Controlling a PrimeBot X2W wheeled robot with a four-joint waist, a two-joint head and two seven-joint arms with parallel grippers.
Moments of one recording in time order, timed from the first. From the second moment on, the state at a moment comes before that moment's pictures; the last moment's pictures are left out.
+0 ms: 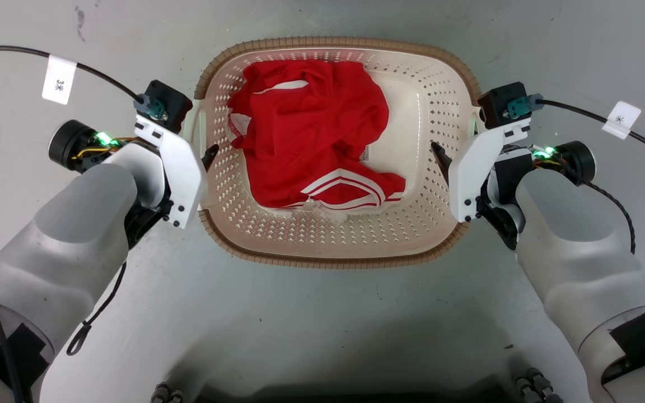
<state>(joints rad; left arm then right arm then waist) -1.10 0.46 -1.18 0.90 -0.90 -0.13 0.10 -1.02 -0.05 0.44 1.23 0.36 0.13 0.07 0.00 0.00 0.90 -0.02</state>
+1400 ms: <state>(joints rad) -0.94 0.55 -1.28 0.69 -1.22 -0.13 0.49 -0.91 -0.05 0.58 1.18 0.47 0.13 0.62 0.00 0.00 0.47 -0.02</state>
